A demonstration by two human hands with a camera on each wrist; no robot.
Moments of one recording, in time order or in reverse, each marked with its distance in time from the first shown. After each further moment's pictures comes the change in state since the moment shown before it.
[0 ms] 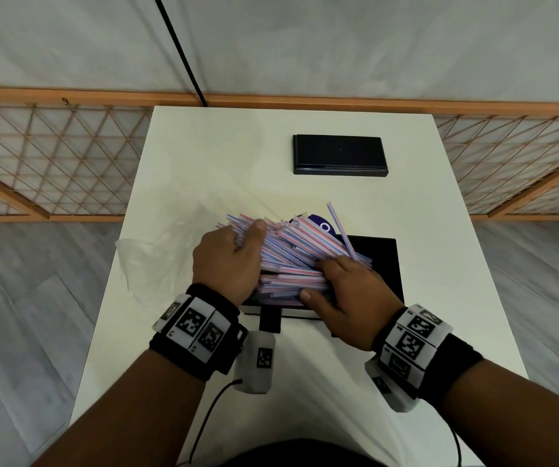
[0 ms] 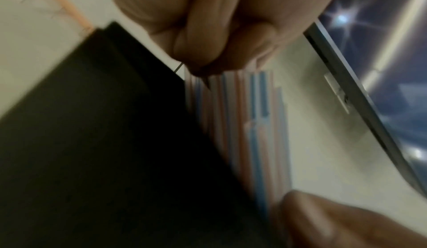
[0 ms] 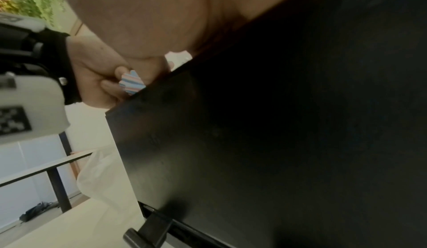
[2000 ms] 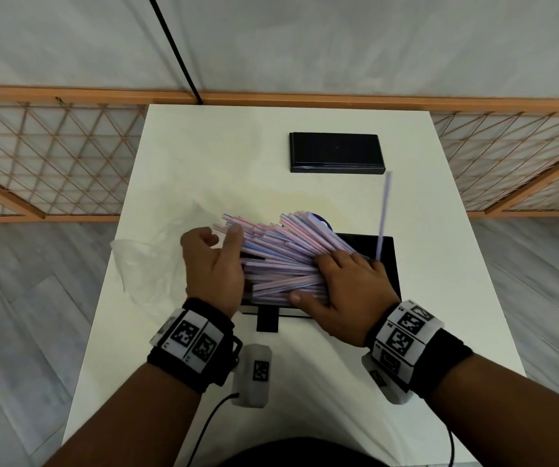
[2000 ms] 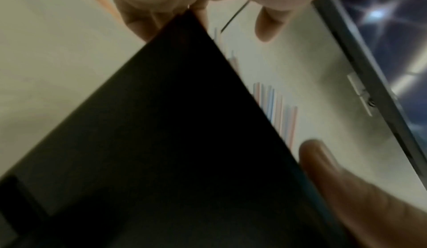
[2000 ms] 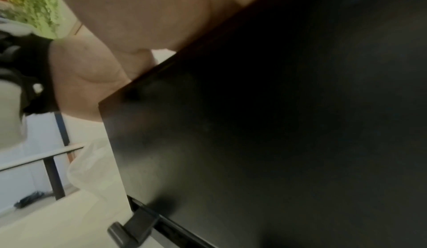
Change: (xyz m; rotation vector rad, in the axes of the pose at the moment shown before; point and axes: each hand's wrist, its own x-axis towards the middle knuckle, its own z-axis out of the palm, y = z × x) left_hand -0.011 -0.010 0.009 -0.383 0.110 -0.210; right_hand 0.001 -0.004 -0.002 -0.146 -0.028 0.097
